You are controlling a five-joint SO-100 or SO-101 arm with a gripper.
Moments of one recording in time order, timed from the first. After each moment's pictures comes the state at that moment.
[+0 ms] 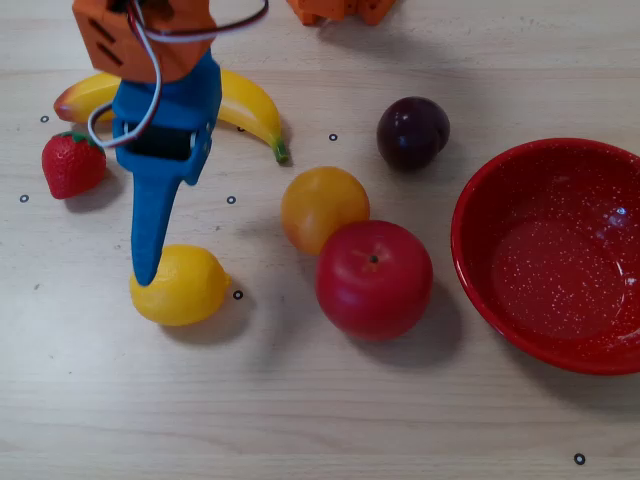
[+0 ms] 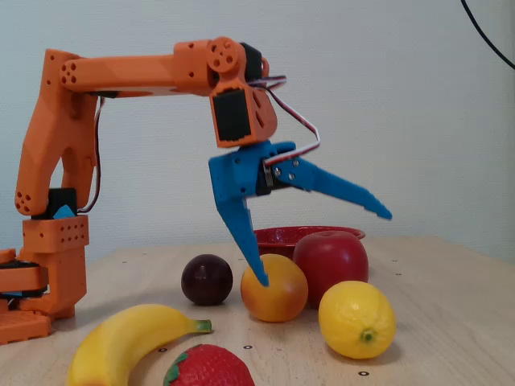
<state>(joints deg) -23.6 70.4 70.8 78.0 24.7</state>
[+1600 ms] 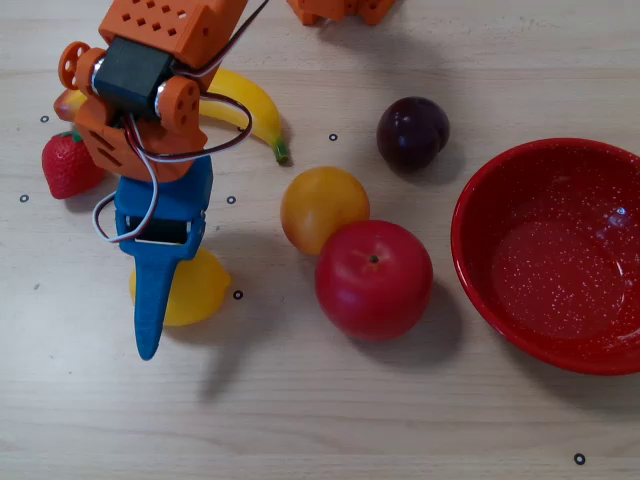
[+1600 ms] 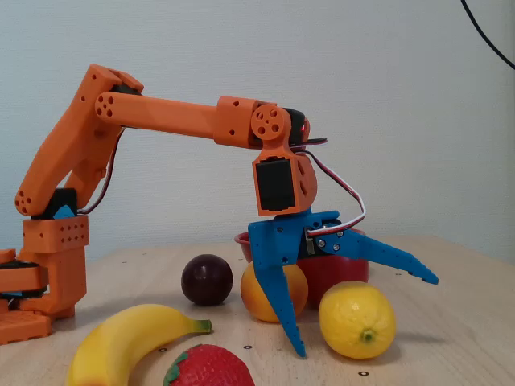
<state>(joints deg) -23.6 49.0 57.9 72.1 26.9</state>
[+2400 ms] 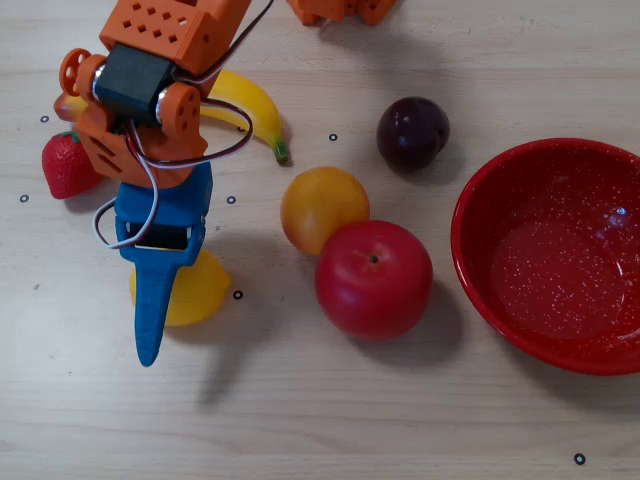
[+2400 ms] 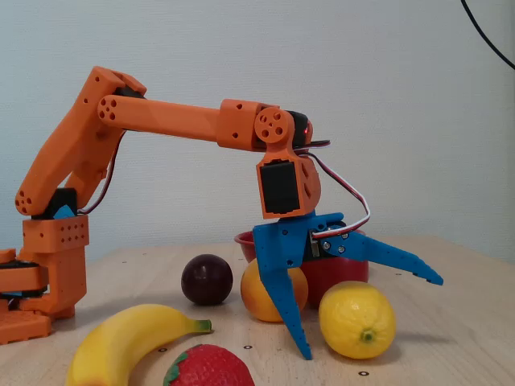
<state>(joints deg) -23.5 48.0 56.2 72.0 27.2</state>
